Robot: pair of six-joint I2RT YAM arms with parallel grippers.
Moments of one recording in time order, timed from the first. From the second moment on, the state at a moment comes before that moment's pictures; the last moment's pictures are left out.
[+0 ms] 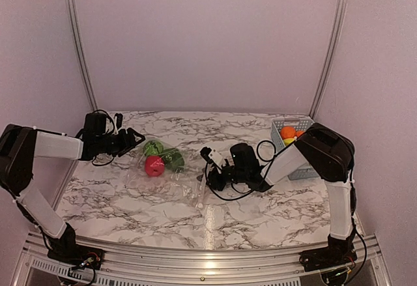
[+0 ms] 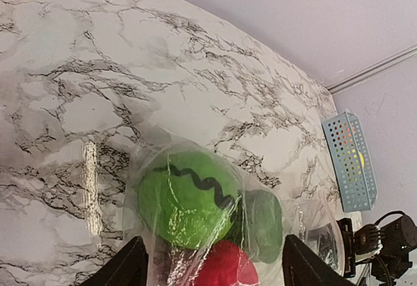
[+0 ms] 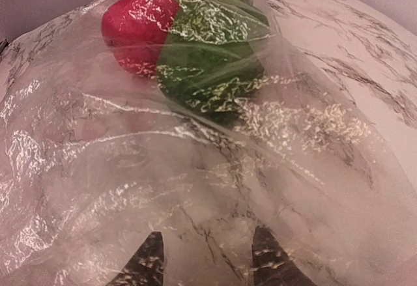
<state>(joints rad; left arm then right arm) -0.20 1.60 0.78 0.24 0.44 -0.59 0.76 2.13 1.00 0.66 -0.38 -0.07</state>
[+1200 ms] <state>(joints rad) -0.38 1.98 1.00 0.19 0.44 -0.51 0.76 2.14 0.99 0.70 -0.43 -0.04</state>
